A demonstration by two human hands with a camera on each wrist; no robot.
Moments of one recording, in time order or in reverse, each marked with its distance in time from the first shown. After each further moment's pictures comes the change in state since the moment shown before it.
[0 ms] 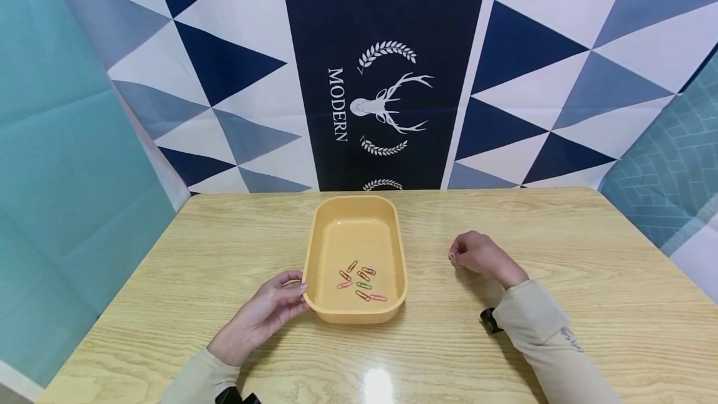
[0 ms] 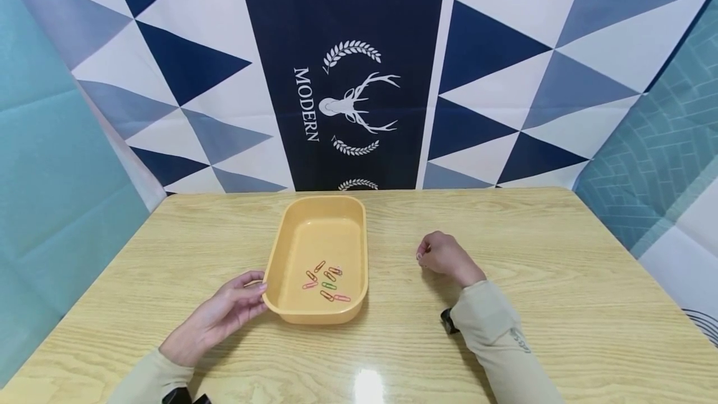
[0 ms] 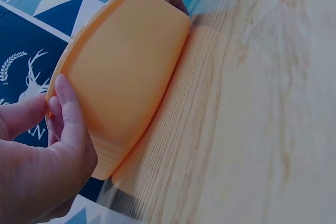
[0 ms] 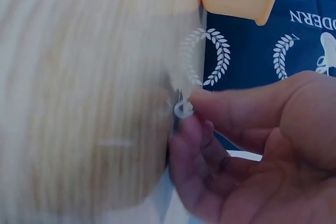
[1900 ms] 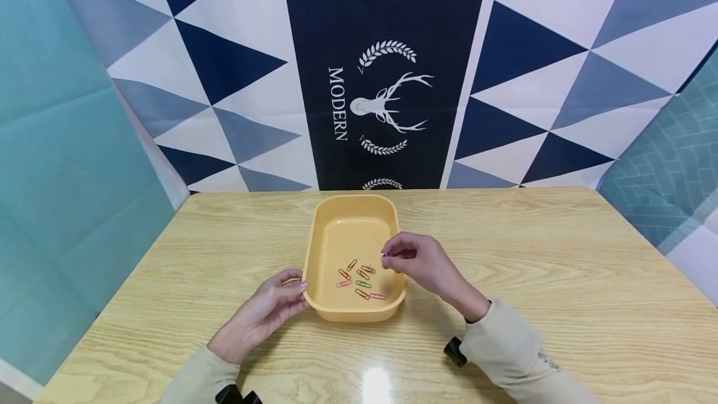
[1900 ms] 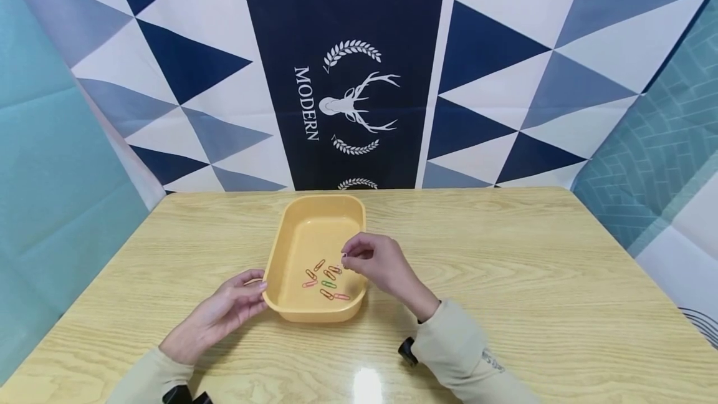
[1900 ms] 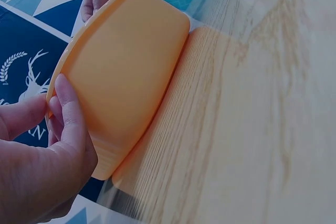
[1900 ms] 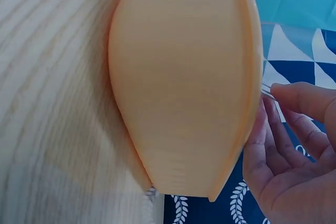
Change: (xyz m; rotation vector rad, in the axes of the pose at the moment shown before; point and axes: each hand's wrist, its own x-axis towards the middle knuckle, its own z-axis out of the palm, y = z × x) left_hand -0.001 -0.001 -0.001 0.011 -0.003 0.013; right_hand -0.015 -0.101 0.048 0.429 0.174 -0.230
